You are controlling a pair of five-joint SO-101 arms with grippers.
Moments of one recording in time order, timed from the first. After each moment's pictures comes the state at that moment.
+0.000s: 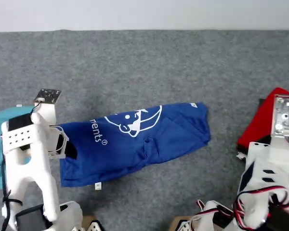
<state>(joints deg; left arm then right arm) -23.2 -18.0 37.6 82.3 -16.0 27.8 -57.8 -0.4 100.6 23.2</state>
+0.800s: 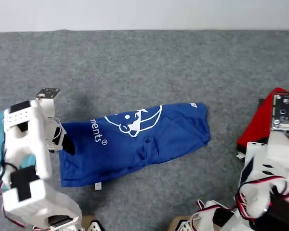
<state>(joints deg) -25.4 8.1 23.2 79.4 -18.2 27.8 -57.8 4.3 100.2 23.2</state>
